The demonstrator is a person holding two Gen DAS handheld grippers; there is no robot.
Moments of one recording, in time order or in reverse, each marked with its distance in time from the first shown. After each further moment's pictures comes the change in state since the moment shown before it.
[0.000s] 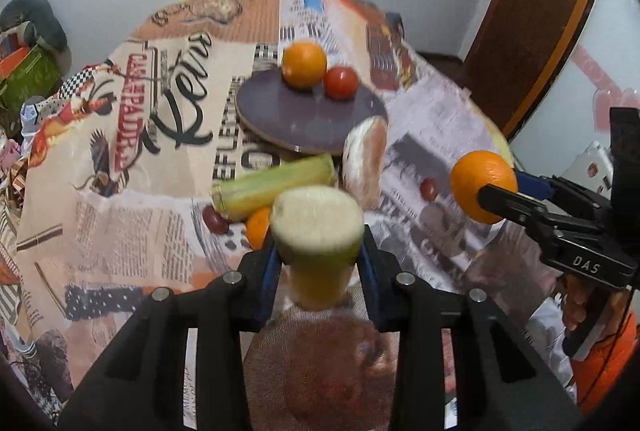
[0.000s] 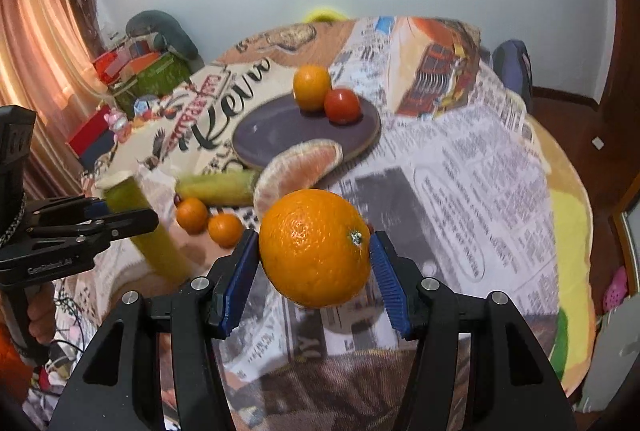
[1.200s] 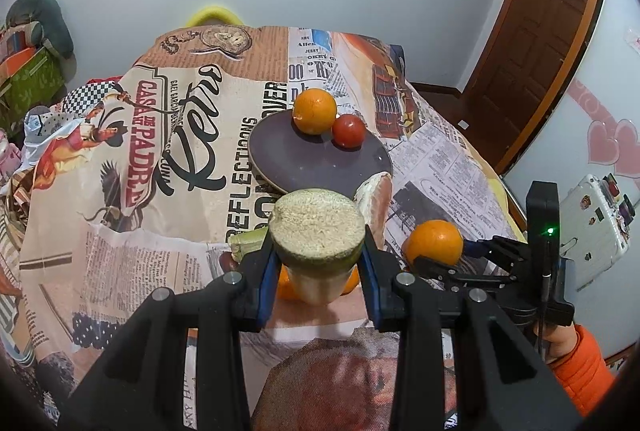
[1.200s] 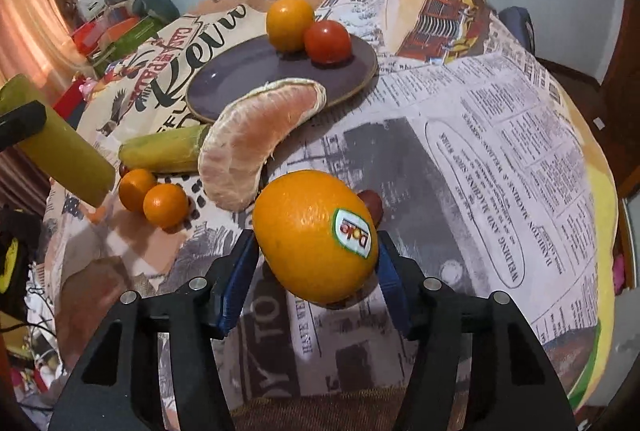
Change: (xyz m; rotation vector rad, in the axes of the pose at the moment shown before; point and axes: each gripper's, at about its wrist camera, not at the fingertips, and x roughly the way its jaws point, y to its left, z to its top) left arm -0.010 0.016 0.028 -0.038 -0.087 -0.015; right arm 0.070 -0.015 -0.014 0.004 0.157 -0.035
